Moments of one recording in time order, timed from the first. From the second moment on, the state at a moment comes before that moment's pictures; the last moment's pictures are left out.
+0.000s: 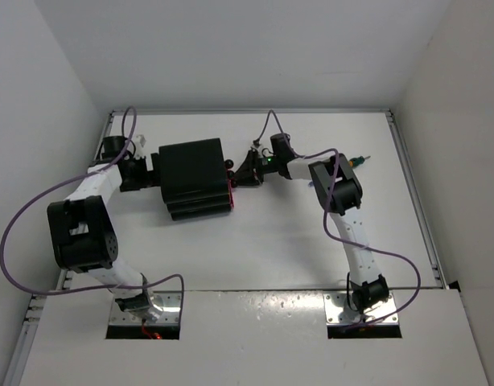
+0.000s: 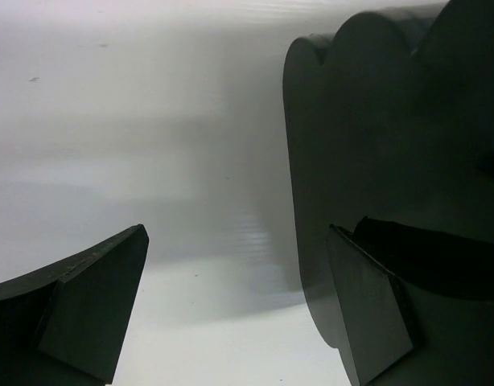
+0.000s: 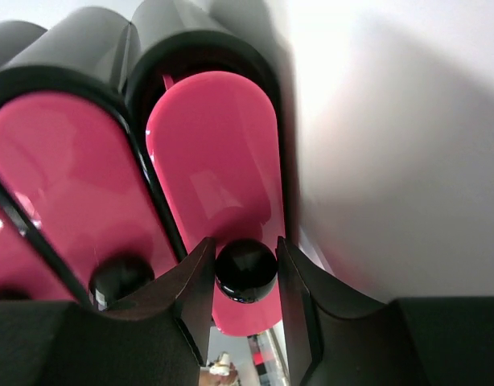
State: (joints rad) left arm 0.21 1.60 1.08 -0.45 0.24 -0.01; right arm 0.37 2.54 1.64 0.24 -1.08 1.01
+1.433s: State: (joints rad) left arm 0.26 1.61 1.31 -0.43 0.30 -0.05; right arm 0.20 2.19 1.33 0.12 -1.10 0.79
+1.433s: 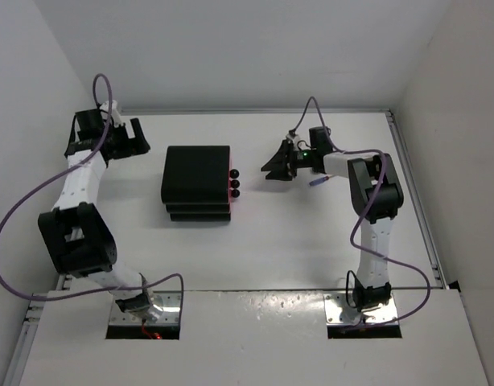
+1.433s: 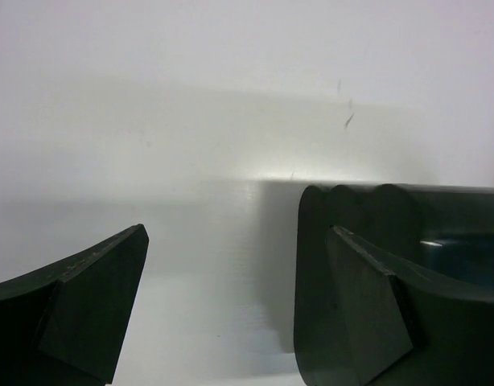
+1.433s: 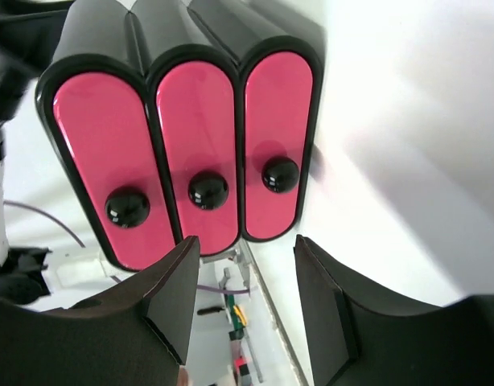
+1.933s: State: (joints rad) left arm 0.01 1.26 1.31 -0.55 0.35 0.11; right arm 0.29 2.16 1.10 0.69 -1.16 1.22
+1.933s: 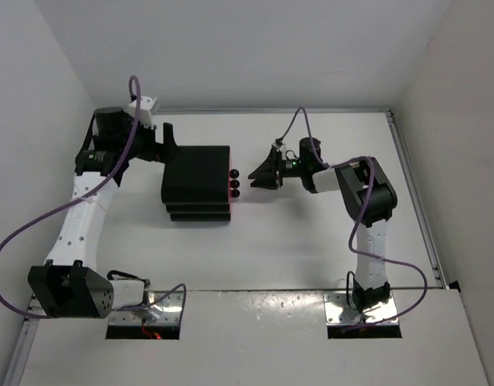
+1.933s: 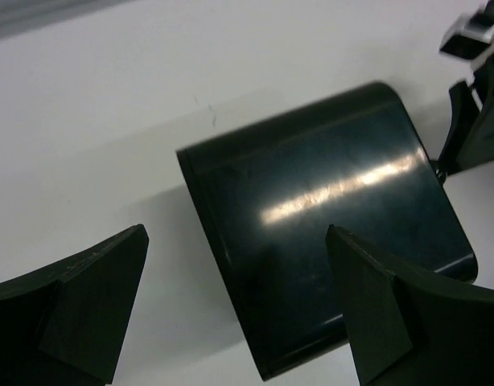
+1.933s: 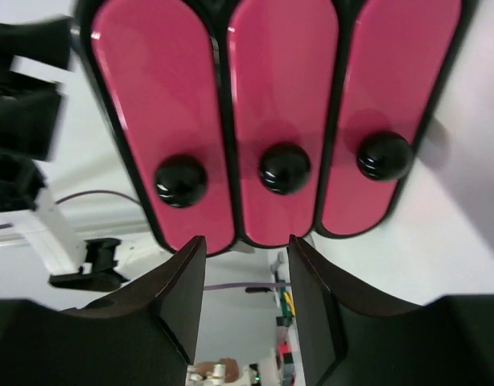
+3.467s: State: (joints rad) left arm -0.15 1.23 1.08 -0.54 0.20 0.16; right arm 0.40 2.38 1.23 0.98 -1.12 1.53
